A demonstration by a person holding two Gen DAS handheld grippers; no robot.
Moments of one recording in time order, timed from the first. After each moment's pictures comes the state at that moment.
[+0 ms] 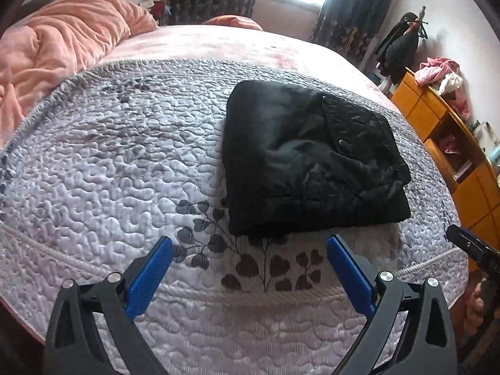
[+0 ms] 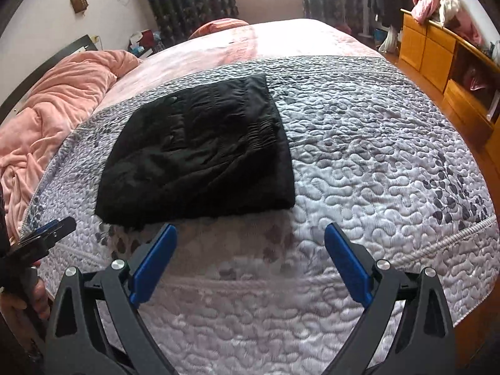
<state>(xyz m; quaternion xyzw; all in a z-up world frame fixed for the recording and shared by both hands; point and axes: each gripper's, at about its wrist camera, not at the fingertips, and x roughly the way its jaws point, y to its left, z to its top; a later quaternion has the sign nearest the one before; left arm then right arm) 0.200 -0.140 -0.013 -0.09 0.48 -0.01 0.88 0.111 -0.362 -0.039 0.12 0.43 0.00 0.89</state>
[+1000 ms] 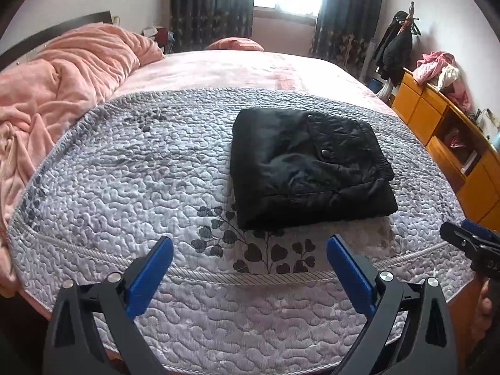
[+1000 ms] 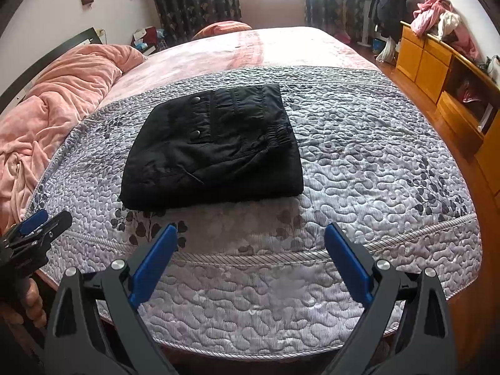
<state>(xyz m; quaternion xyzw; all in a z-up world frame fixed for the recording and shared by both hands) 0.148 -0.159 0.042 -0.04 0.44 0.02 0.90 0.073 -0.328 0.003 0.09 0.43 -0.02 0.90</state>
